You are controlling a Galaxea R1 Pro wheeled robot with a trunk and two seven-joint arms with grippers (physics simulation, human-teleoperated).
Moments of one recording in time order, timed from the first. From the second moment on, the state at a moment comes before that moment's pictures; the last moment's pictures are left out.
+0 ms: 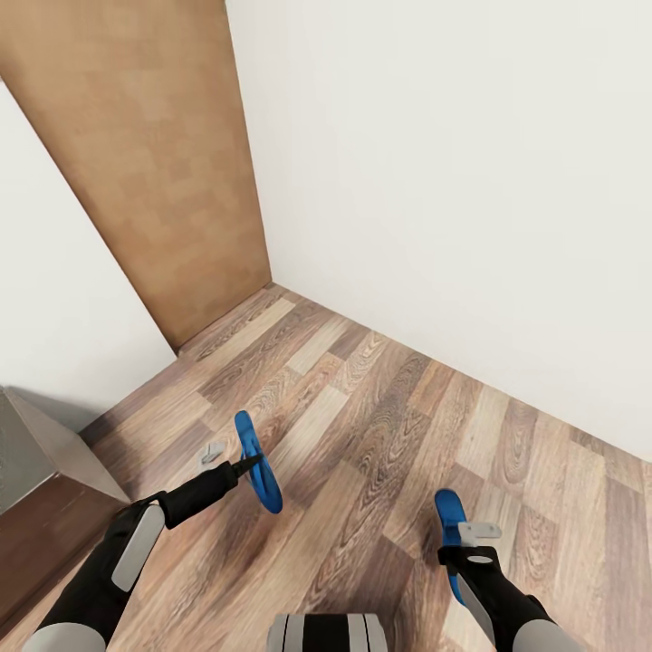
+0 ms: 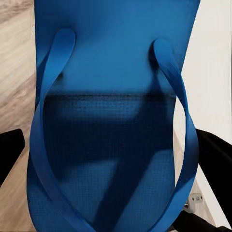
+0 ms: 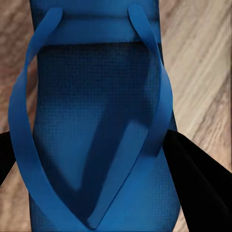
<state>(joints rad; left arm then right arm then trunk) -0.46 0.11 0.08 -0.99 0.60 0.57 -0.65 -0.55 -0.05 0.03 -0.38 0.00 0.17 -0.25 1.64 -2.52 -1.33</state>
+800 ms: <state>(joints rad) -0.46 0.11 0.08 -0.99 0.60 0.57 -0.65 -0.55 -0.05 0.03 -0.38 0.00 0.17 -0.25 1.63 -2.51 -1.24</state>
